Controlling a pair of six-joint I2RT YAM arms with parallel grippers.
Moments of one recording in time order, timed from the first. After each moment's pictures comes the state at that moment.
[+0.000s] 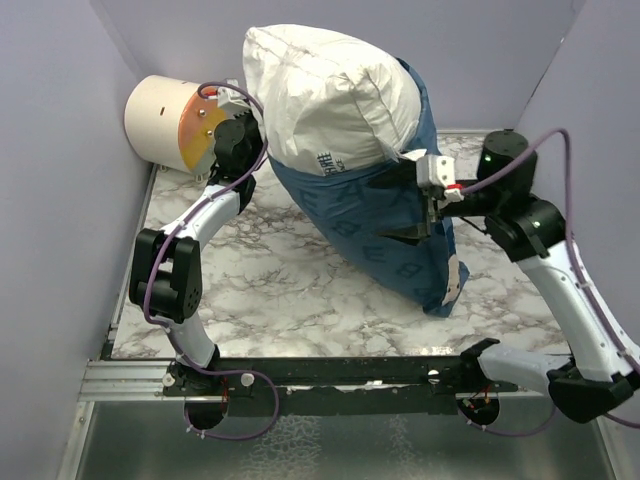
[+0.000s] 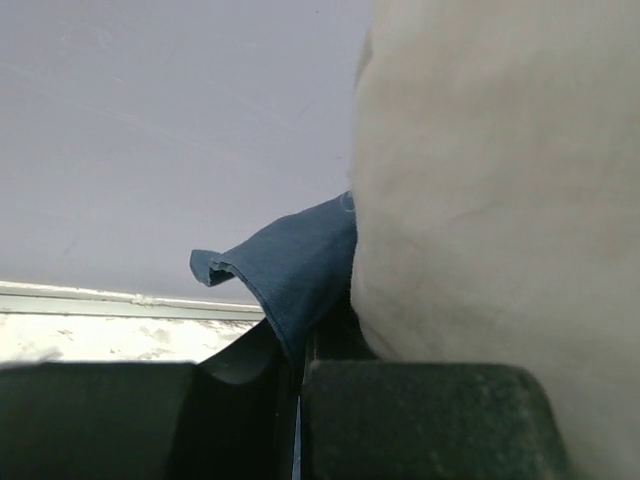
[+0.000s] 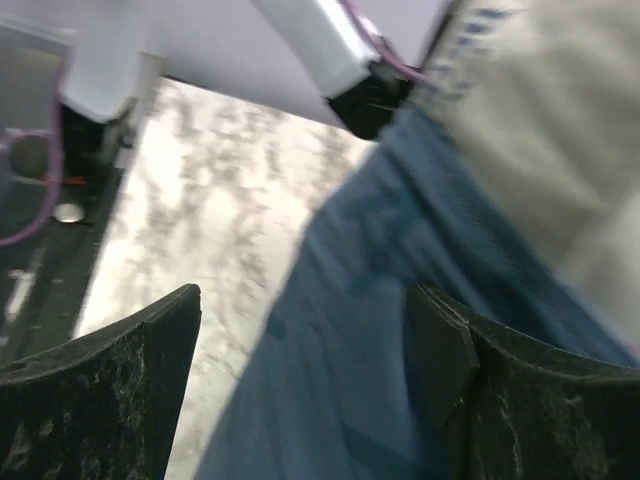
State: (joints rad) left arm -0.27 1.74 1.31 0.69 0.10 -0.78; right arm 0.48 1.17 1.44 -0.51 -1.09 -0.60
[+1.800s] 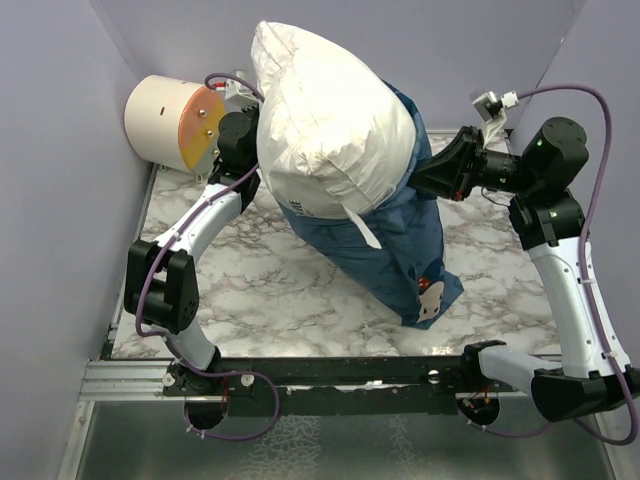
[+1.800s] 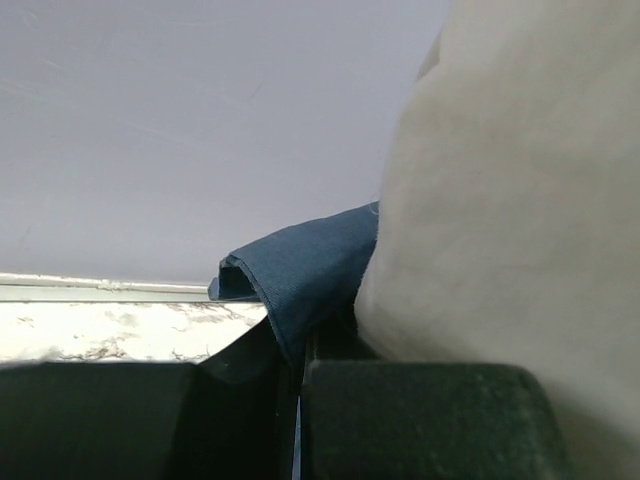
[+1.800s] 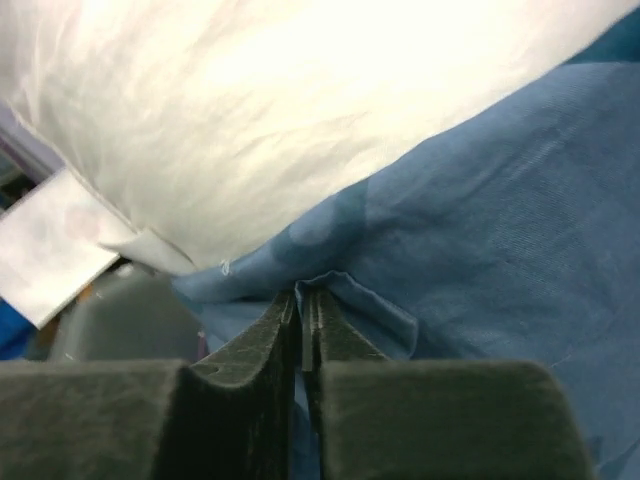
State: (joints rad) left arm -0.33 1.67 1.36 0.55 0.10 -0.77; right arm 0.16 1.14 1.40 -0.16 -1.17 0.45
